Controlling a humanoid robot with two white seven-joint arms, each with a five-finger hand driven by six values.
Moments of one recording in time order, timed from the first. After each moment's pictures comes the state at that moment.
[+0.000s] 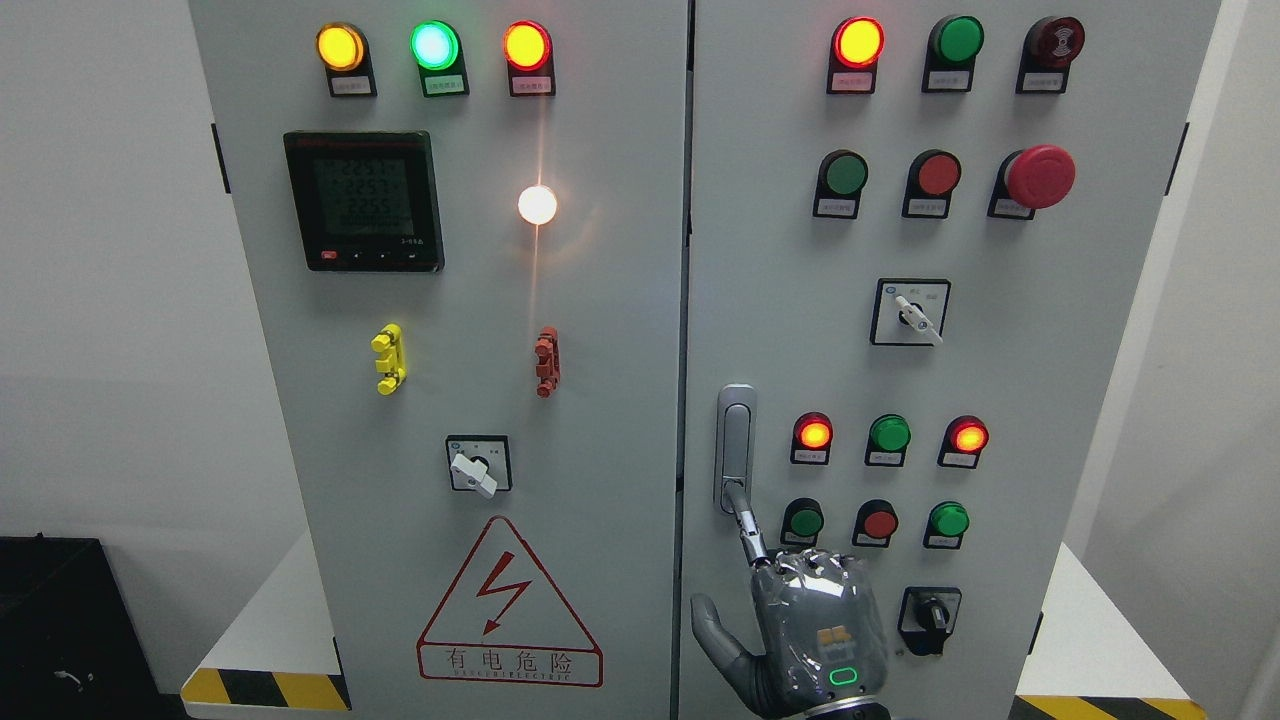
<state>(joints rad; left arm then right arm) 0.00 -0.10 -0.10 -0.07 0.07 -0.06 0.01 -0.28 0.08 0.27 -1.72 1.56 0.10 -0.12</state>
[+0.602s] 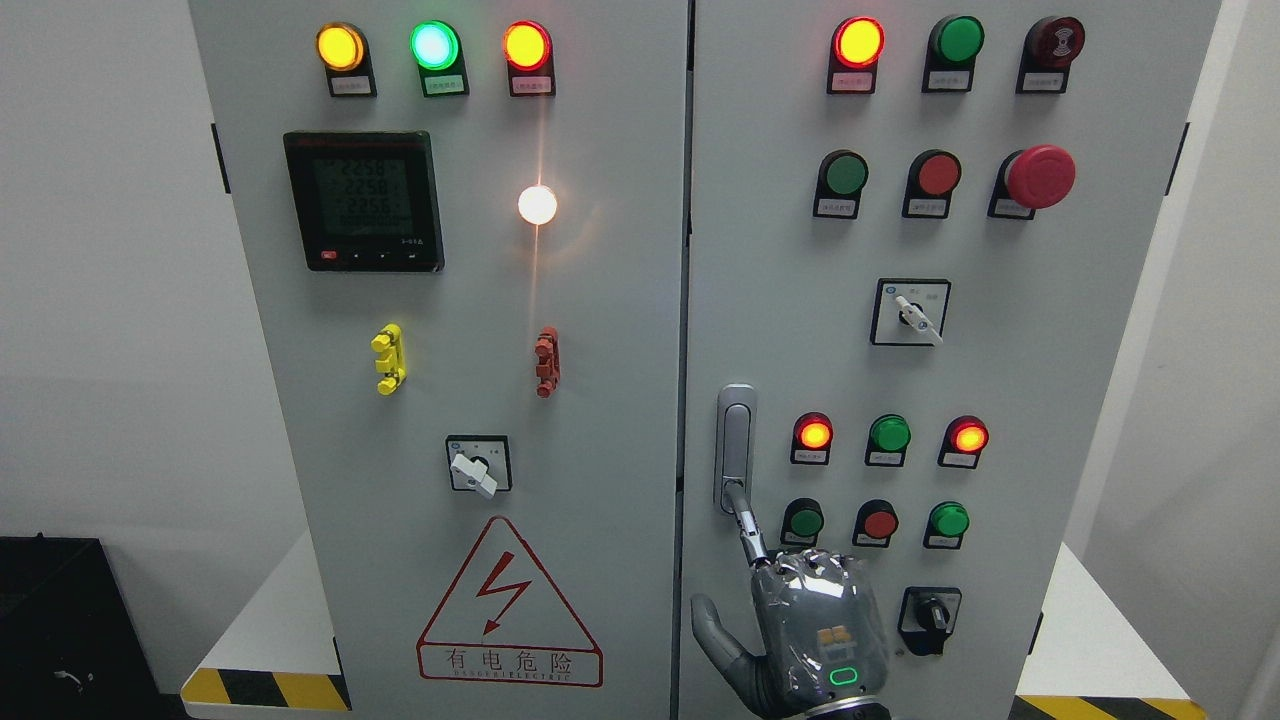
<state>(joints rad) 0.00 -0.10 -0.10 -0.07 0.07 -0.06 0.01 -0.28 0.08 0.27 -1.73 1.56 0.10 -0.11</state>
